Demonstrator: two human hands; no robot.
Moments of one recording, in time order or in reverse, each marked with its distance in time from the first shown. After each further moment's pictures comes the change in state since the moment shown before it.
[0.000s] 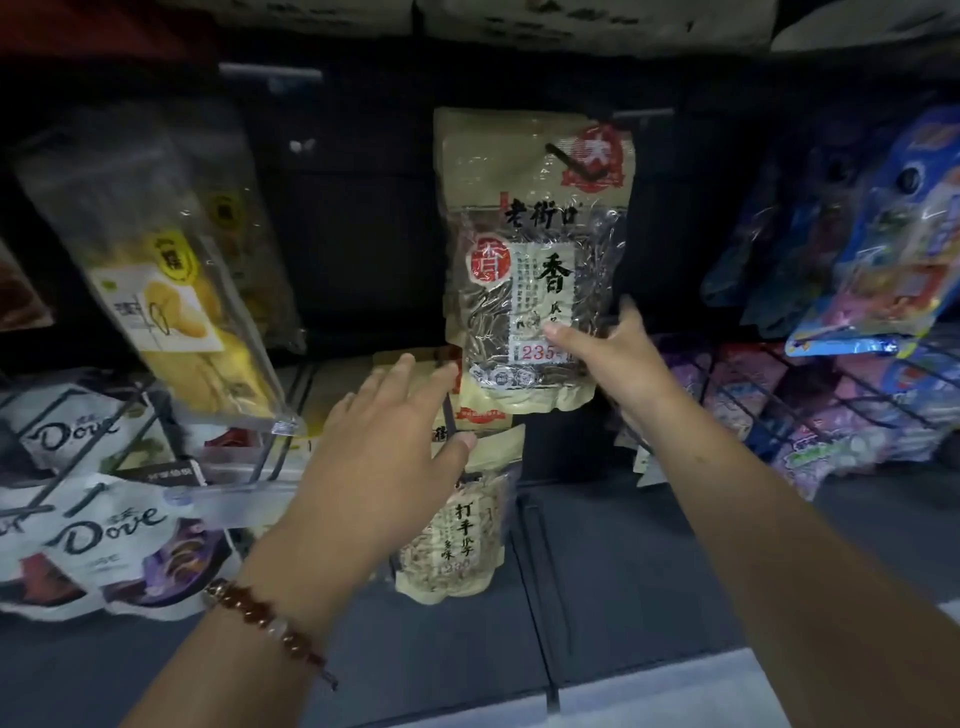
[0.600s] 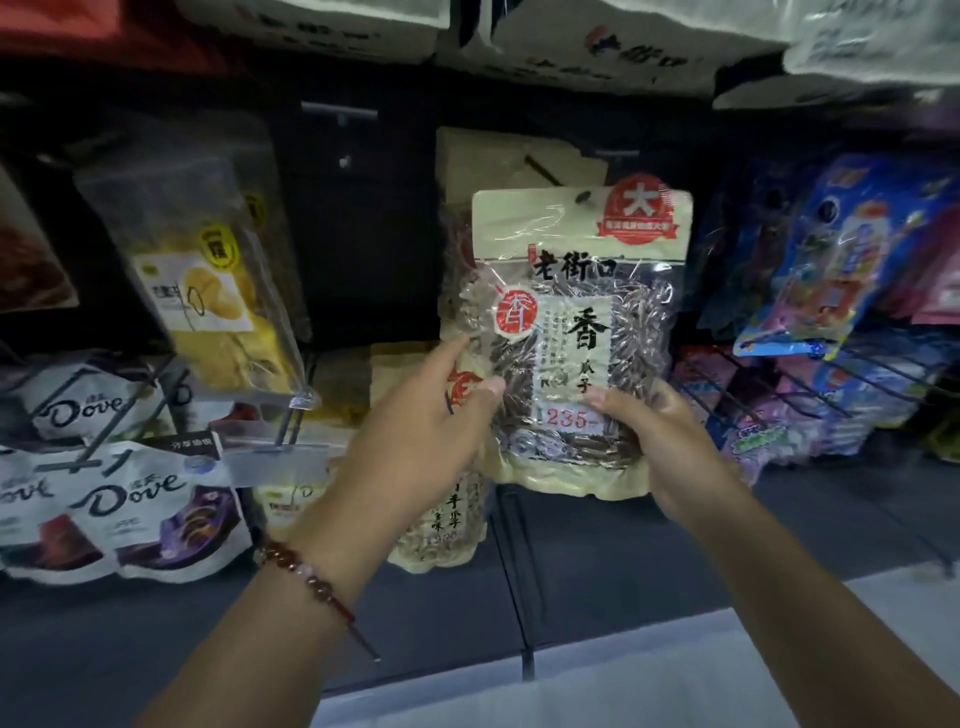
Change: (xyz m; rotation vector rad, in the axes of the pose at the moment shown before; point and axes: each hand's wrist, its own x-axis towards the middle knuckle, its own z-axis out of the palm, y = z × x) left_hand -0.037 0.022 -0.018 -0.638 0.072 -0.016; right_hand -0.103 0.023 -0.034 0.290 -0.028 0.052
